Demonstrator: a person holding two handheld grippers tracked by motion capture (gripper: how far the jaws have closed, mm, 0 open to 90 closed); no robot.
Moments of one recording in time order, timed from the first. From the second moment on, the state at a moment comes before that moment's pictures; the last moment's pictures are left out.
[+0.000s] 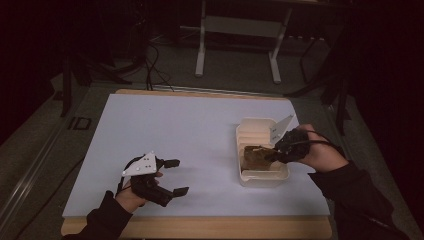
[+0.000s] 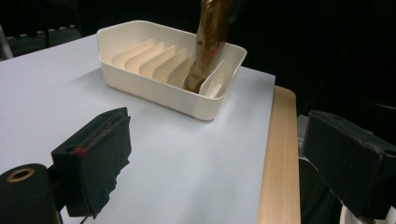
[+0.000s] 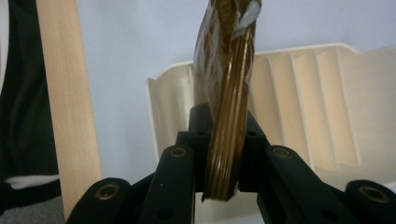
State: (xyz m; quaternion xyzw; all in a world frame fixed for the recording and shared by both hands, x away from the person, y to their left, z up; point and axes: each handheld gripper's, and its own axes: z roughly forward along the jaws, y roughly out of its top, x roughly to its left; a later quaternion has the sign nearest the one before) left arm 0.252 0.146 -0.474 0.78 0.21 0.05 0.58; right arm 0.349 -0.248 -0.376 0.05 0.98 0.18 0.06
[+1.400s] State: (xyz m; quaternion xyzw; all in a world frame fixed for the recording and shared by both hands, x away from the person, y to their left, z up) left arm 0.236 0.159 -0.479 0.78 0.22 0.06 0.58; right arm 0.312 -0.227 -0.336 0.13 0.92 0.37 0.09
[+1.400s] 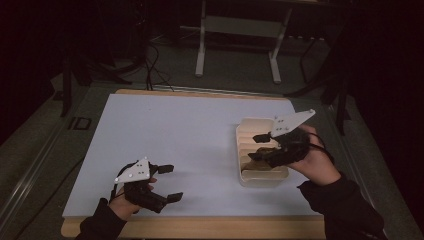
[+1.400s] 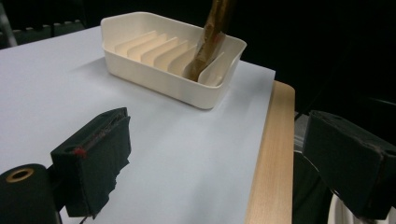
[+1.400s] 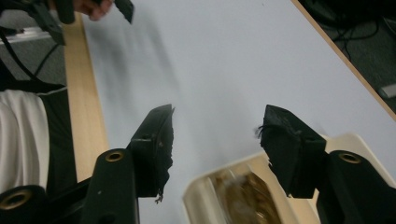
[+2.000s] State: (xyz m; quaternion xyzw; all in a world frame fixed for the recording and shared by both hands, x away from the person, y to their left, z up) left arm 0.236 0.164 -0.480 0.77 0.23 0.07 0.59; right arm 0.282 -0.205 -0.368 0.13 0.89 0.41 0.10
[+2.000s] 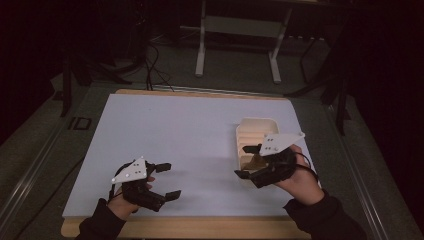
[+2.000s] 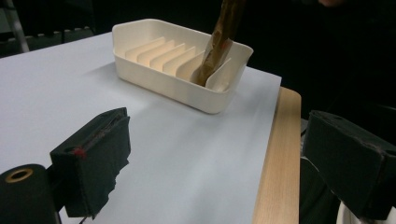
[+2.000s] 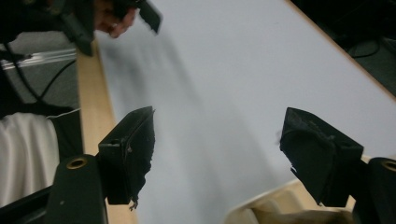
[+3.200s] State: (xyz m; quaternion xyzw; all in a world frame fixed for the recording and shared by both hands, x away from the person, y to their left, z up) left arm 0.237 0.167 -0.483 0.77 0.23 0.07 0.59; right arm 0.231 -0.221 -0.458 0.19 0.86 0.47 0.09
